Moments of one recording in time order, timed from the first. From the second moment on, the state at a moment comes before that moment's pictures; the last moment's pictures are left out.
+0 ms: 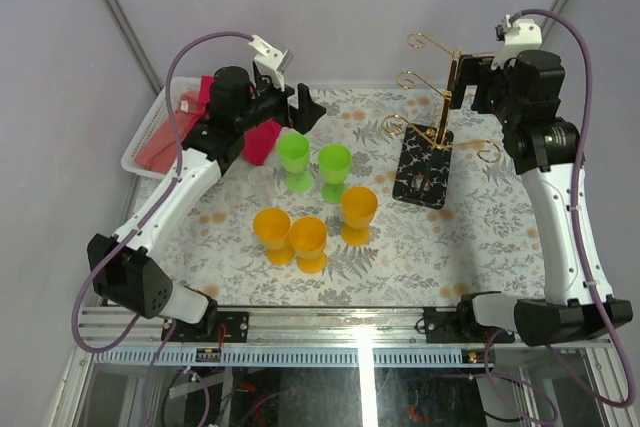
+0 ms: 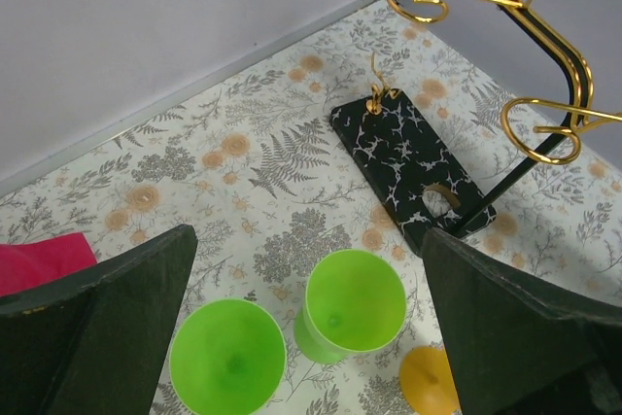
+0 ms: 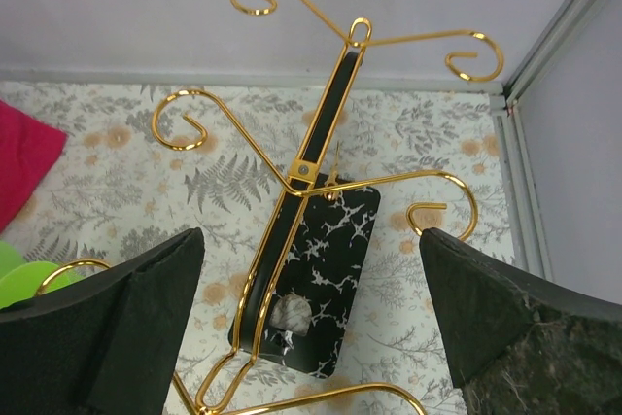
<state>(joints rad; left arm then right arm) -0.38 1.43 1.39 -0.11 0.39 -0.10 0.11 1.25 1.61 -0.61 0.06 0.03</state>
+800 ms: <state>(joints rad) -0.47 1.73 1.53 -0.37 0.42 0.14 0.11 1.40 1.73 -0.68 0.00 0.01</state>
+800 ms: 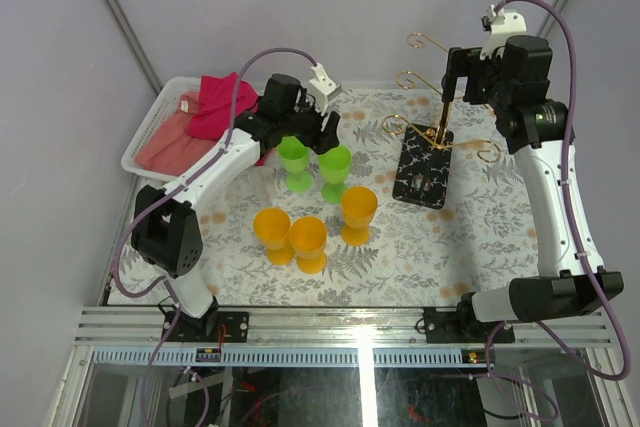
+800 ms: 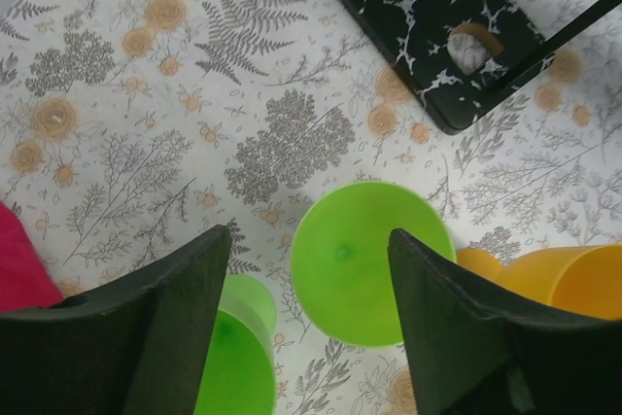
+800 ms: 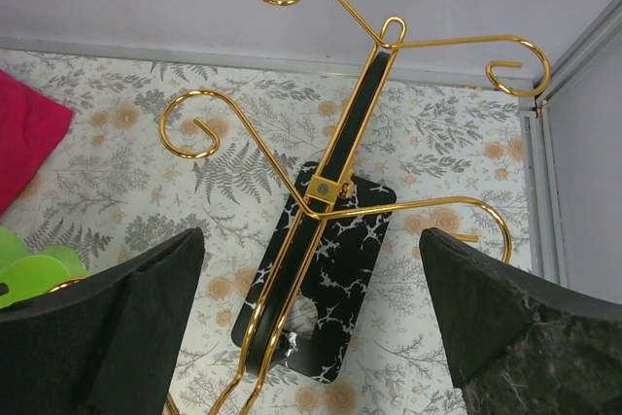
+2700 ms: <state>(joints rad) -0.51 1.88 1.62 -0.50 0.37 0.28 0.11 1.50 1.68 -0.75 -0.02 0.13</state>
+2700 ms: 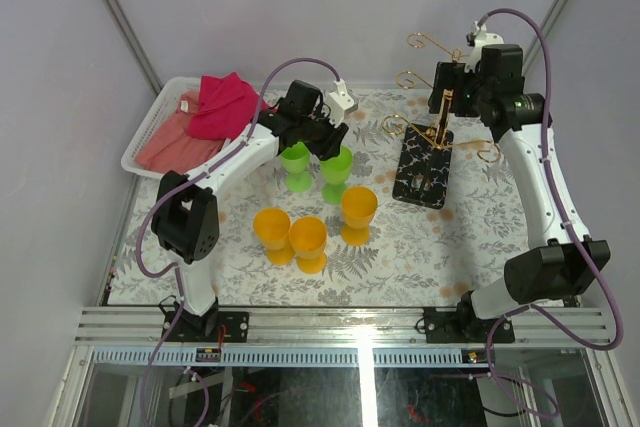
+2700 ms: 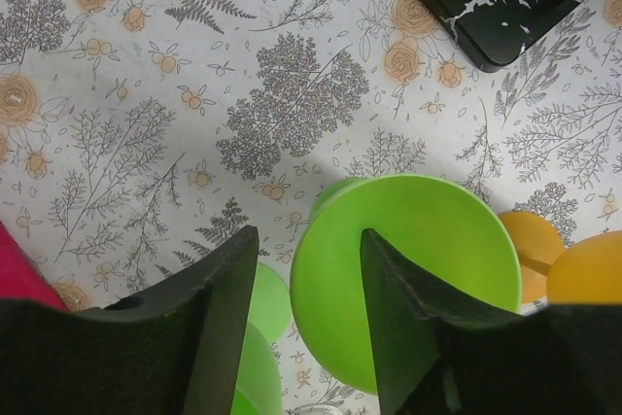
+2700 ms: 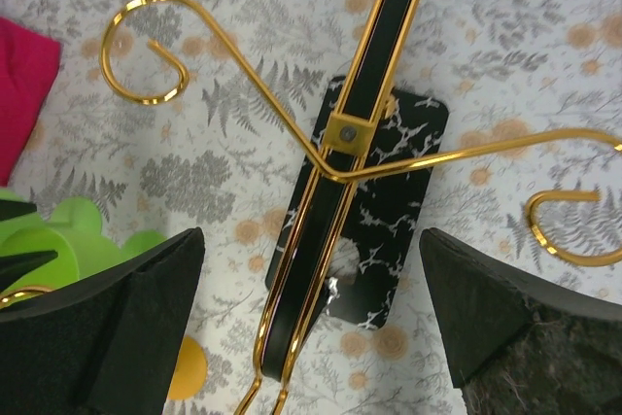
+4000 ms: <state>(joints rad) -0.51 1.88 1.62 -0.51 0.35 0.28 0.10 1.51 1.69 -1.01 -0.30 0.20</state>
